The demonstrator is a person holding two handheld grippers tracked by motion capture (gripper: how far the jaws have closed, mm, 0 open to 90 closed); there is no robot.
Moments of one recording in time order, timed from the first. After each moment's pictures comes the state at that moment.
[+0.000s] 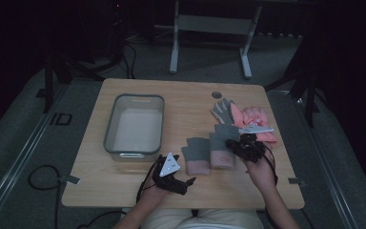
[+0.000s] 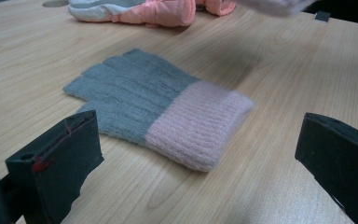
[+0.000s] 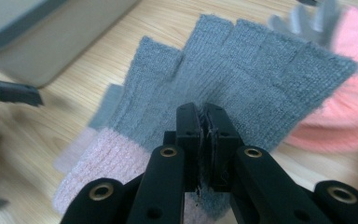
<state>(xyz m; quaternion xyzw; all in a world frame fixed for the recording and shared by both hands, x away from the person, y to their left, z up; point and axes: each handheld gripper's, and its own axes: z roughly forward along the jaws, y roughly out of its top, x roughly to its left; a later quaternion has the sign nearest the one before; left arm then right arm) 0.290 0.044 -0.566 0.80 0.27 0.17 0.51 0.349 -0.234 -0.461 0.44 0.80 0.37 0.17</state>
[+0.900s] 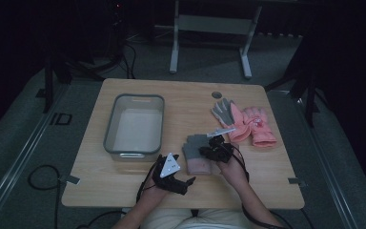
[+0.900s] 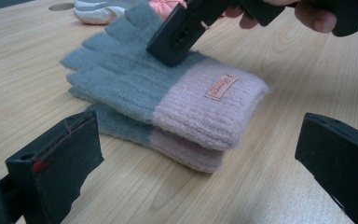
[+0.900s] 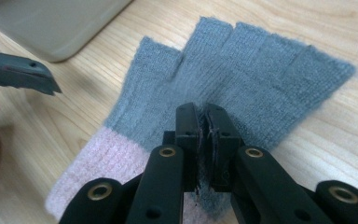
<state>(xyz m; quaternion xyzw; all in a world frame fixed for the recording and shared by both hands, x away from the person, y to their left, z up) 0.288 0.043 -0.566 0.80 0.27 0.18 0.51 0.374 -0.168 -0.517 0.41 0.85 0.33 0.09</state>
